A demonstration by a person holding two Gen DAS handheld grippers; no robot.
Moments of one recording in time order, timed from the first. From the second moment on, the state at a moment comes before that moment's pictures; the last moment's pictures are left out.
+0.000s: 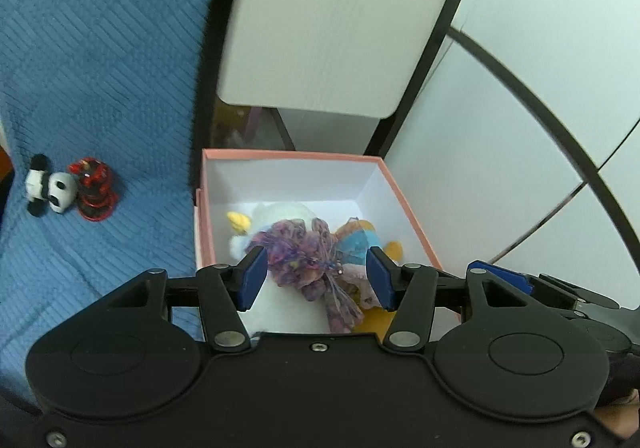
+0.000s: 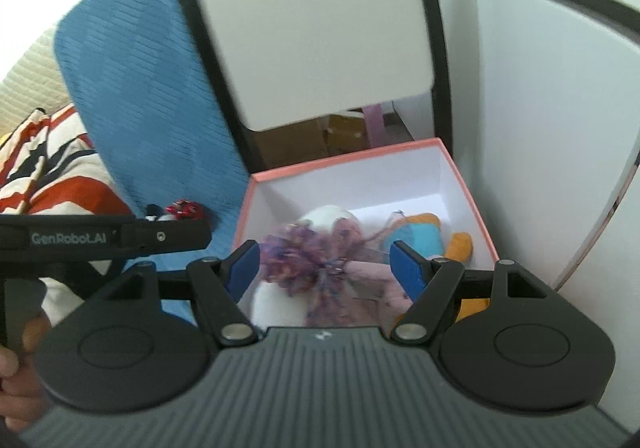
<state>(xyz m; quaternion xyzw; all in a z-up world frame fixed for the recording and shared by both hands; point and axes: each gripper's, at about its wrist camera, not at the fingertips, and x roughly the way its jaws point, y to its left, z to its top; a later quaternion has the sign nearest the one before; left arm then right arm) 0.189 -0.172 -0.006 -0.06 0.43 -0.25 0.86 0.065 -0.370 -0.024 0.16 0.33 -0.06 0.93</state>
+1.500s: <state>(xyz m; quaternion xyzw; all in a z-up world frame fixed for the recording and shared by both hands) 0.140 0.072 -0.064 -0.13 0.33 -0.17 0.92 0.091 -0.159 -0.059 0.12 0.31 0.00 0.94</state>
